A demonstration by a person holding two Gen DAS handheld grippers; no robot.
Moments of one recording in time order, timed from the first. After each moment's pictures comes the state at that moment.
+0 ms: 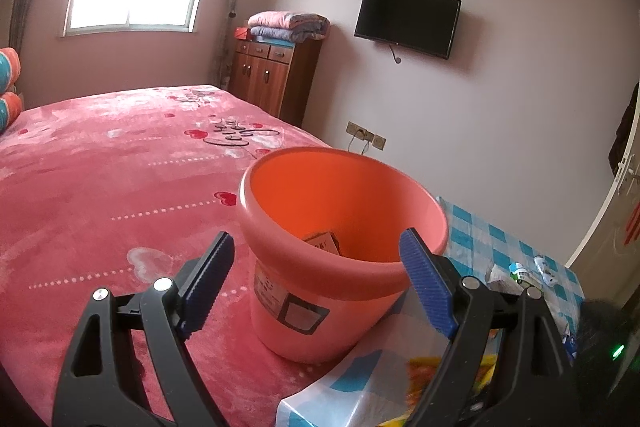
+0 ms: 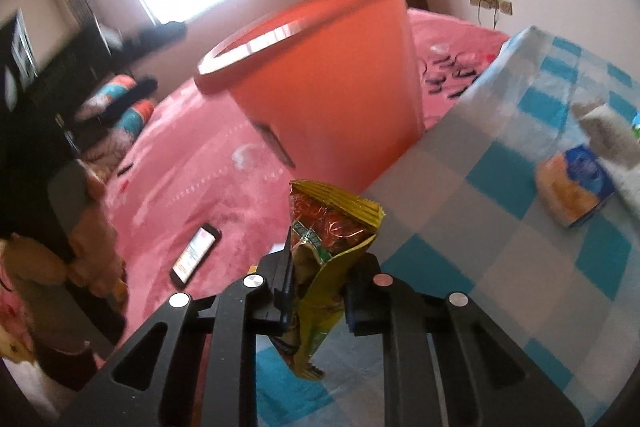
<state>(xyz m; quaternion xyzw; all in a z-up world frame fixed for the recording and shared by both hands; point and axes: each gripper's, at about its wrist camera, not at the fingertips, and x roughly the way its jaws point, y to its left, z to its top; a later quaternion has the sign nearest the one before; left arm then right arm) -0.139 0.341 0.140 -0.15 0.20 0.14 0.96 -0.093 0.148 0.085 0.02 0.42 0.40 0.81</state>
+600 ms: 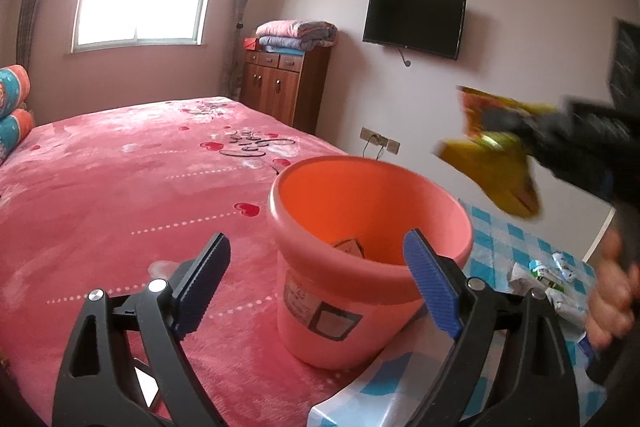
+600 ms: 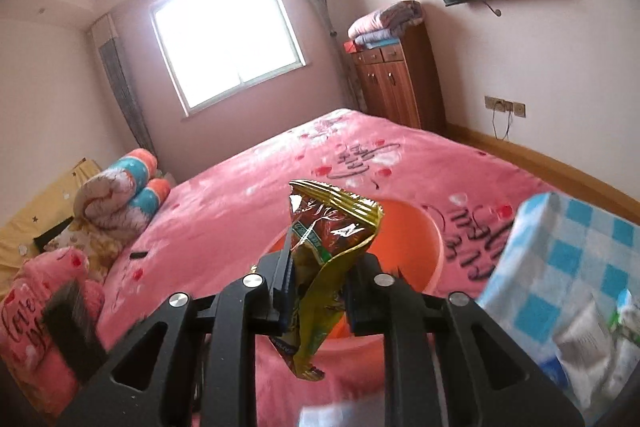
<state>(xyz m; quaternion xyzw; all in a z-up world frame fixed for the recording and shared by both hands) -0.144 0.346 0.136 -0.13 0.20 0.17 0.96 -0.010 0.216 0.212 0.05 0.29 0.43 0.85</state>
